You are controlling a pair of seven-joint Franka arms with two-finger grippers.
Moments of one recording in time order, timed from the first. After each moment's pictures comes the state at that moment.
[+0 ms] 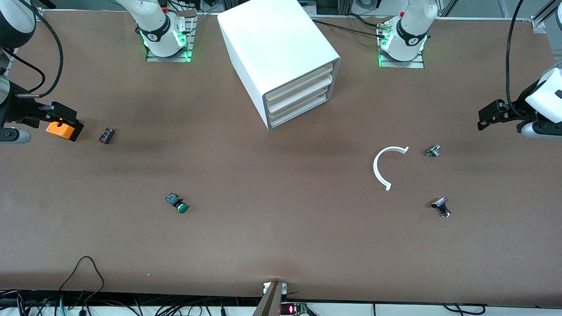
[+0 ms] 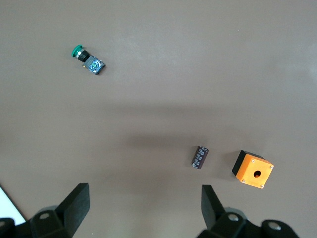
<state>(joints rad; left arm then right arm) 0.07 0.04 -0.06 -1.65 0.02 1.70 0.08 0.04 0.15 -0.04 -1.49 -0.05 1.56 -0.03</state>
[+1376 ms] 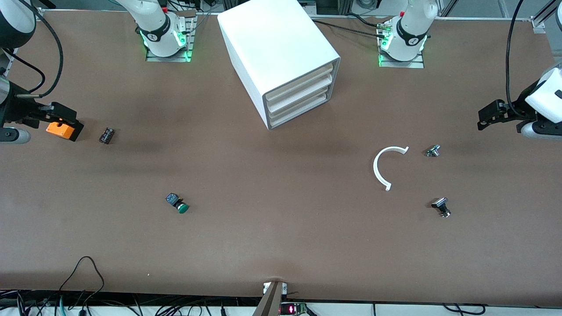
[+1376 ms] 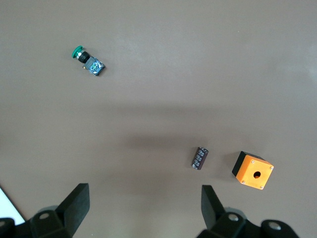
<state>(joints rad) 0.07 0.04 -0.06 -1.65 0.02 1.70 0.08 0.04 0.15 -0.04 -1.49 -0.05 1.57 -0.03</state>
